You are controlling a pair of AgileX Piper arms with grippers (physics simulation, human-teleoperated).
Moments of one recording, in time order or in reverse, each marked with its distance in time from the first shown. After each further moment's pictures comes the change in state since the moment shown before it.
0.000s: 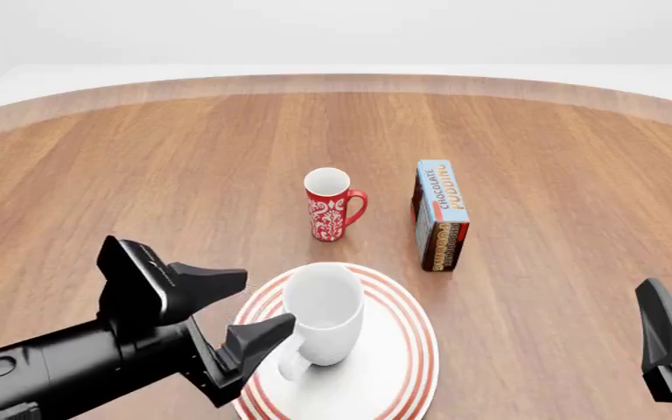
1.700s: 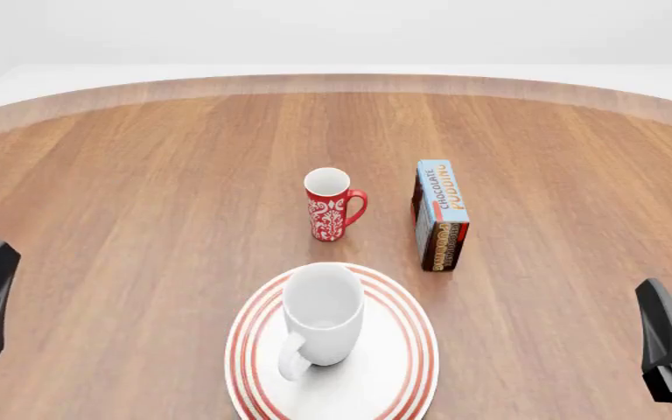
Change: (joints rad) left arm 0.737 -0.912 0.176 0.202 0.101; right arm -0.001 0.000 0.001 -0.002 -0.007
